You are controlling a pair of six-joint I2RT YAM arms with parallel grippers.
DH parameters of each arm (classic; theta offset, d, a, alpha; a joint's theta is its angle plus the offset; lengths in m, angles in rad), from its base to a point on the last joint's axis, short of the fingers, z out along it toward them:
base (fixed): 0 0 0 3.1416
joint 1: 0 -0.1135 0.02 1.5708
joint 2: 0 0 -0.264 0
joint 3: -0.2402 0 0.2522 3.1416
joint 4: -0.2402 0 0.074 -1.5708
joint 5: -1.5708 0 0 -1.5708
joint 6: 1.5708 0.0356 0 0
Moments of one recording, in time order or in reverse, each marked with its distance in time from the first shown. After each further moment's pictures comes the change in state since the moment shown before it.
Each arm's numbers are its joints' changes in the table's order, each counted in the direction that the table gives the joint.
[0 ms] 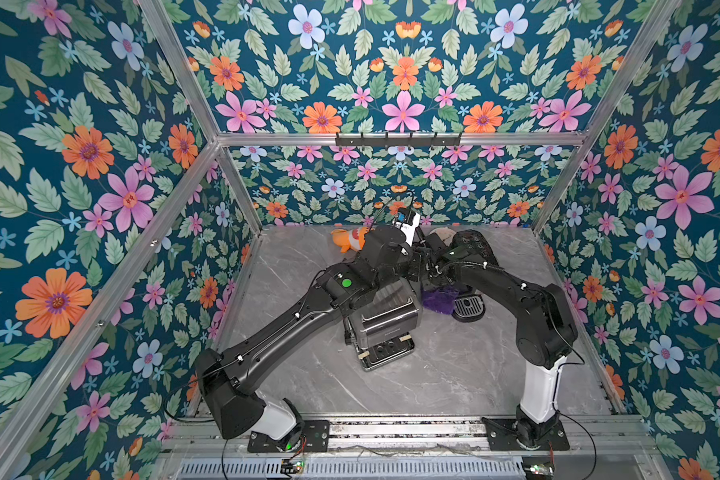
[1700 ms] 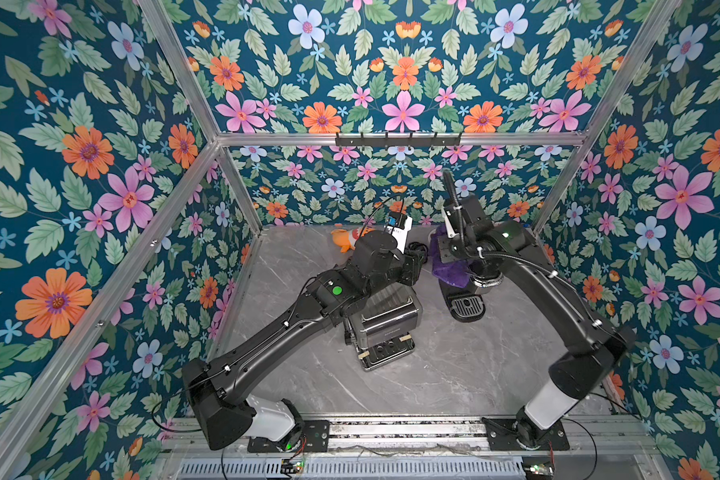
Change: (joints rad) left arm -0.001 -0.069 0.073 0.021 -0.003 -0.029; right arm -0.023 -0.355 -0.267 -0.294 -0.056 0.019
